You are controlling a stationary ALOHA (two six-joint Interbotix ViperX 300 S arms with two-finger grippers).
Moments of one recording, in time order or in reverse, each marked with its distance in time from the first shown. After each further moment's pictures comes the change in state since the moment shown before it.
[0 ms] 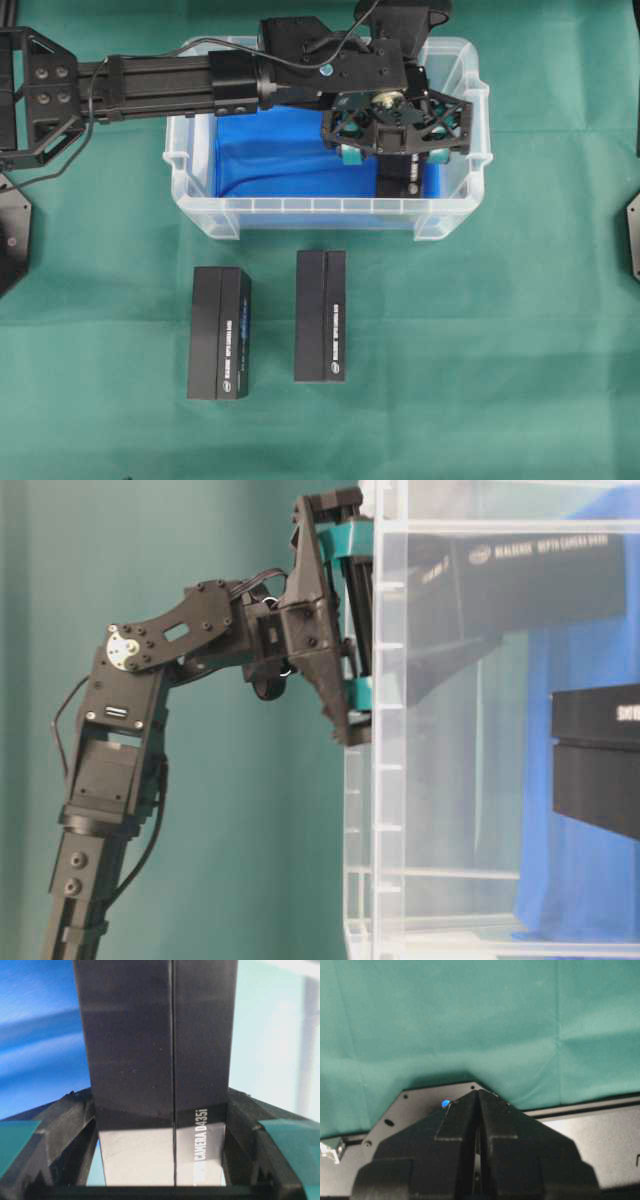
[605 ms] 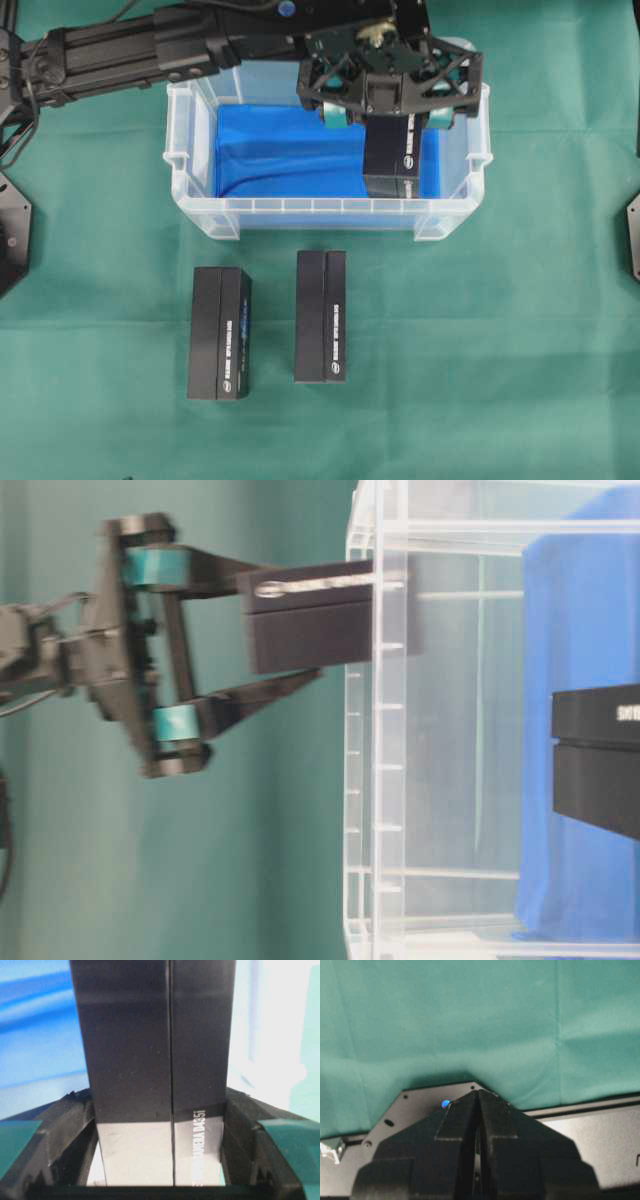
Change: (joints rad) left arm -0.006 -0.087 -0.249 0.006 0.296 0.011; right arm 0.000 0.002 0.000 -0.002 0.000 0.002
